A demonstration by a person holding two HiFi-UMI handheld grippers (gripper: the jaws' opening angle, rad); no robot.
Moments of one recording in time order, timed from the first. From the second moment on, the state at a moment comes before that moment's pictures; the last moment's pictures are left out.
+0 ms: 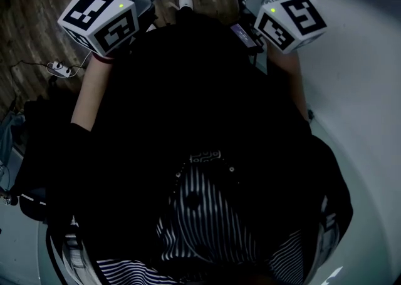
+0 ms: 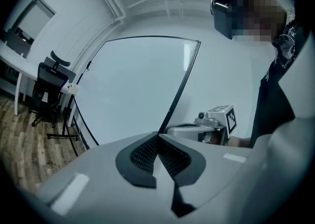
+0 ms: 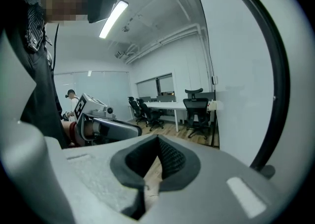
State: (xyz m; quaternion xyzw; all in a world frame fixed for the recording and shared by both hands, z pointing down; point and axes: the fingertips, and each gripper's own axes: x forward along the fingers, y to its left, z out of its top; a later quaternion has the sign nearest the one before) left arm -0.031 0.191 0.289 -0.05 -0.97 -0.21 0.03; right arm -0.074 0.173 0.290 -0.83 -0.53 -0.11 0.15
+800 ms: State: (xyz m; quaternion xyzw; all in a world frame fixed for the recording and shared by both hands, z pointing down) left arm -0.121 0.197 0.288 -0.02 -0.99 -0.15 0.06; right arm -0.159 0.169 0.285 -0.78 -0.61 -0.09 0.13
